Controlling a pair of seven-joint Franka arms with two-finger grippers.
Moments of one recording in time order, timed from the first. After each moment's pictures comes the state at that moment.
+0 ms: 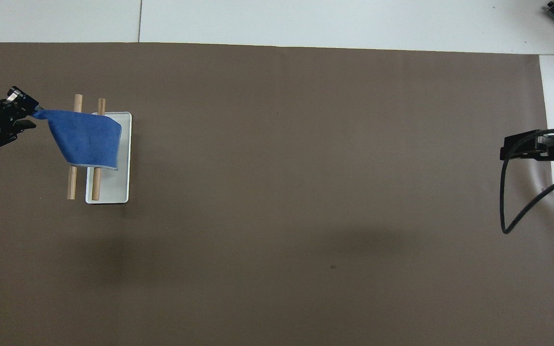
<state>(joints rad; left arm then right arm) 0.10 0.14 0.00 -1.94 -0.12 2.45 -0.66 -0.03 -0.05 0.01 -1.62 -0.03 1.62 0.15</state>
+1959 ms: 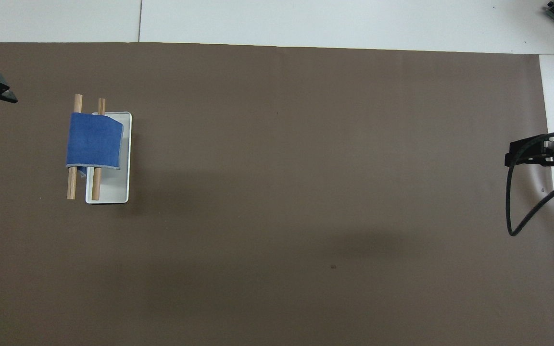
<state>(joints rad) 0.12 0.12 -0.09 -1.47 -0.02 1.73 -0.43 0.03 -0.05 -0.07 -1.62 -0.02 1.59 0.15</state>
